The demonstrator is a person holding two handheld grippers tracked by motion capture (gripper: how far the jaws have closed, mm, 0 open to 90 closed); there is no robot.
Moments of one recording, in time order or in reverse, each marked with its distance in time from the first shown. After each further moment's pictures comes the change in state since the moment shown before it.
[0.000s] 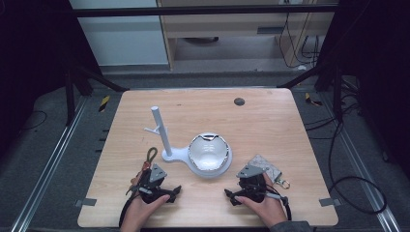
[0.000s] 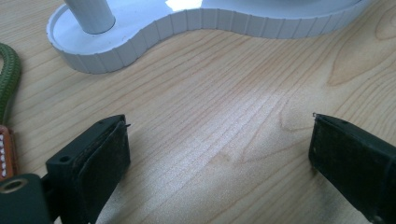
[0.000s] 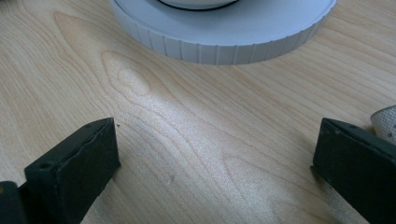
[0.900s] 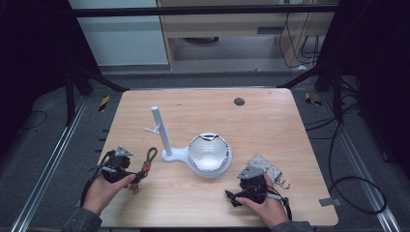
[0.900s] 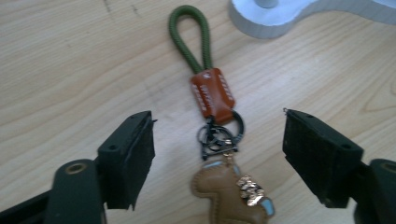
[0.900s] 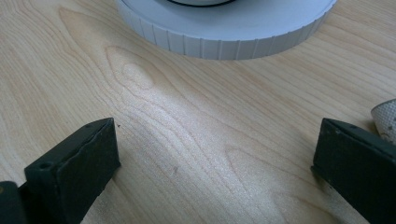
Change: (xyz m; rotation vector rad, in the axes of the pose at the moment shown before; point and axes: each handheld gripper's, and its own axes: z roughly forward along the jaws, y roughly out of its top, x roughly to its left) left arm 0.097 0.026 -0.067 0.225 0.082 -0.117; right arm 0.001 -0.002 -0.003 0.001 0.005 -0.005
